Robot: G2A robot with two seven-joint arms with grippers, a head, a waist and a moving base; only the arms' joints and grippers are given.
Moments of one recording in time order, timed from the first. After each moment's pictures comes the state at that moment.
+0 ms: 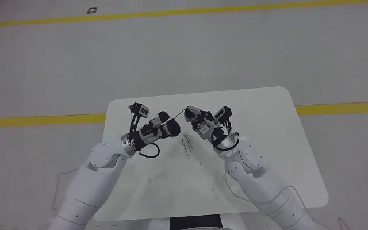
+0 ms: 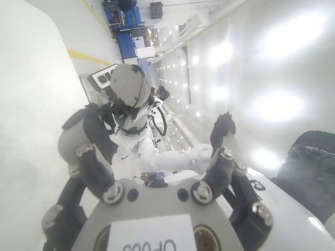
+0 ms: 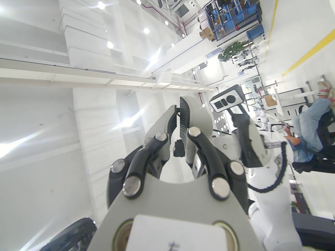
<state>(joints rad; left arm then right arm) 1.38 -1.06 -1.19 -1.64 -0.66 -0.34 -0.83 -1.38 -1.24 0.95 -1.70 0.88 -0.12 0.24</state>
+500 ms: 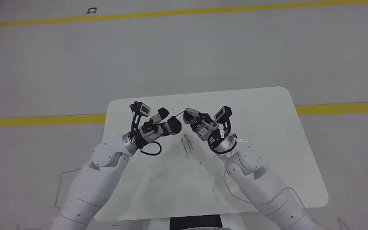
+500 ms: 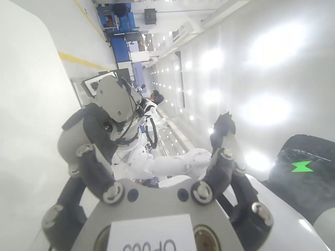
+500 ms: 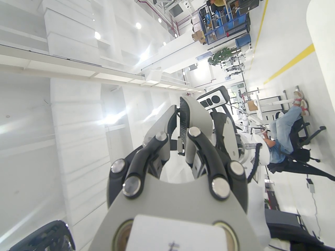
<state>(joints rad) 1.38 -1.07 -1.18 -1.64 -0.69 -0.33 -0.80 -1.39 -1.24 0.96 -1.71 0.78 -0.12 0.25</state>
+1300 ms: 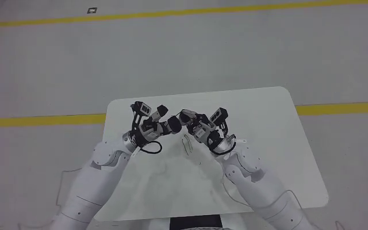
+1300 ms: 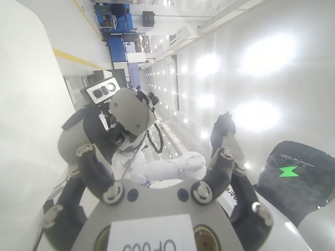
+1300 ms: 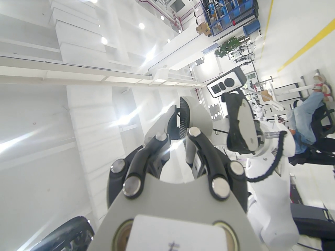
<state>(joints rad) 1.36 -1.08 -1.17 -1.61 -0.74 -0.30 -0.81 -1.42 -1.27 0.97 -1.75 0.84 -0.06 0.25</state>
